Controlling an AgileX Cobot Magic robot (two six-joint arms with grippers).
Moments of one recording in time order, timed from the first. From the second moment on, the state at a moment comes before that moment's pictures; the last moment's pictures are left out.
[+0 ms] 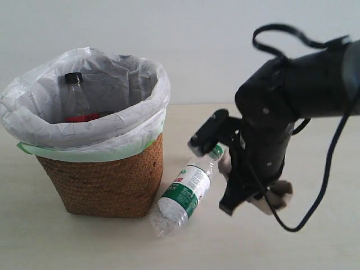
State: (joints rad) left arm -0.03 0.00 0.00 -0.22 0.31 0.15; right arm 0.67 1.74 -1.15 -0.29 0.86 -0.06
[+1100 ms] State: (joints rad) left arm -0.03 0.00 0.00 -0.22 0.31 0.15; right arm 0.10 1.50 -1.04 -0.13 0.80 0.11
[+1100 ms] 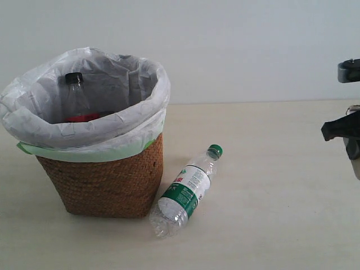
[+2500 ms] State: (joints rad) left arm -0.03 0.00 0.00 -0.22 0.31 0.15; right arm 0.51 1.80 -1.22 0.28 0.62 0.47
